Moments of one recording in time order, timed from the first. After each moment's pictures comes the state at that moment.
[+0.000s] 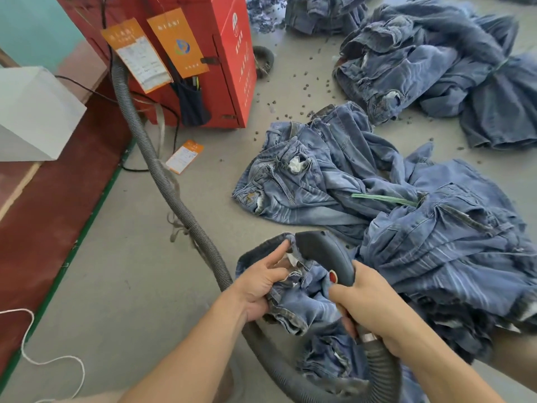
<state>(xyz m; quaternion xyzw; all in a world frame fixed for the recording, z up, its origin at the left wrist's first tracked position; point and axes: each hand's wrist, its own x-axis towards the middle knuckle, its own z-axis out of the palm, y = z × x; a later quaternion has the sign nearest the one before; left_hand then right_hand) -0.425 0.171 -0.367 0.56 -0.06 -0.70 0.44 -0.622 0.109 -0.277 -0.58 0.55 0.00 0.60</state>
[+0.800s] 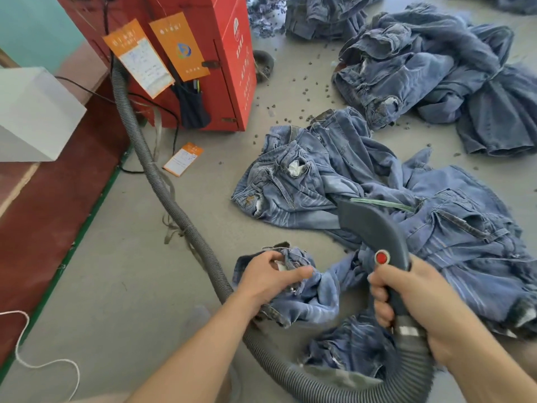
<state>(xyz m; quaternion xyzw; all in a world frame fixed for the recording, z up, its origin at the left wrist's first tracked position) -0.425 0.162 -0.355 0.76 -0.25 -0.53 0.26 -0.660 0.090 -0.255 -0.39 0.53 -0.18 0.73</state>
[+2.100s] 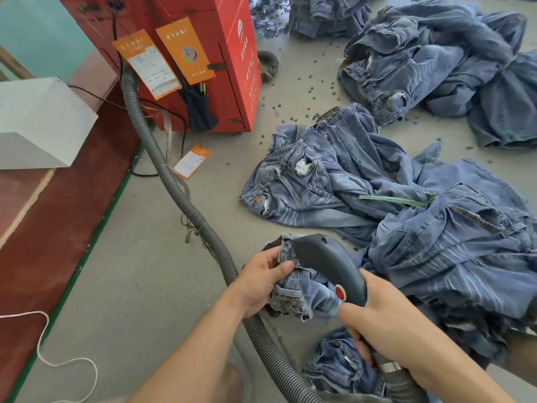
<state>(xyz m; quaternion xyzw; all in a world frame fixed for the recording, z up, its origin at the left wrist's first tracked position) -0.408 0.178 -0.363 0.55 -0.19 -0.65 0.48 -0.628 0.127 -0.246 -0.59 0.51 0.01 0.63</state>
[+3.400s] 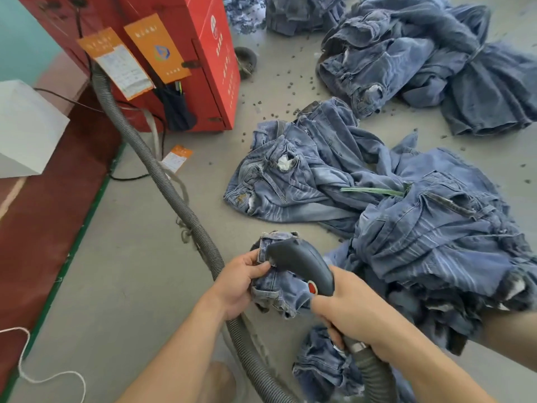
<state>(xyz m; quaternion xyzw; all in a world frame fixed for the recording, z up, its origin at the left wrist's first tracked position) -0.403 0.183 -0.368 0.54 -0.08 -0.68 0.48 -0.622 0.127 -0.268 -0.59 0.48 0.02 0.65</state>
